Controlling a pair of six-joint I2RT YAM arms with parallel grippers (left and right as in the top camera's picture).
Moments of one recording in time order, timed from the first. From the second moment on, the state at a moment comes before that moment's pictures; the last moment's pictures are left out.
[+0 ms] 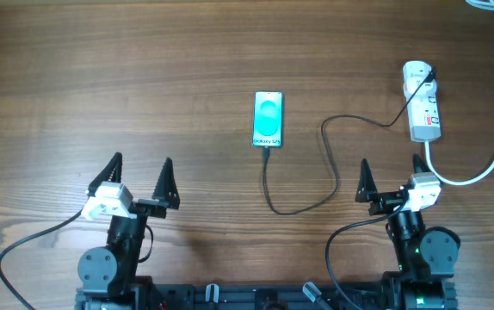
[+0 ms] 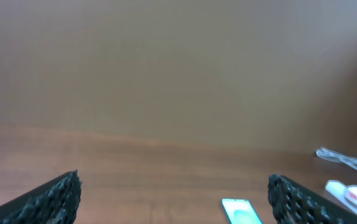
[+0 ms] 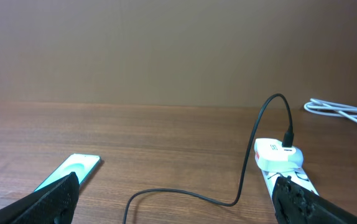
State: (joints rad) left arm -0.04 0.01 0.07 0.09 0.13 -0.23; right arm -0.02 0.01 0.01 0.00 -0.12 0.01
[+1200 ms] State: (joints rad) left arm -0.04 0.01 0.01 -0.07 0.03 -0.08; right arm -0.02 0.01 0.01 0.00 -0.12 0.01
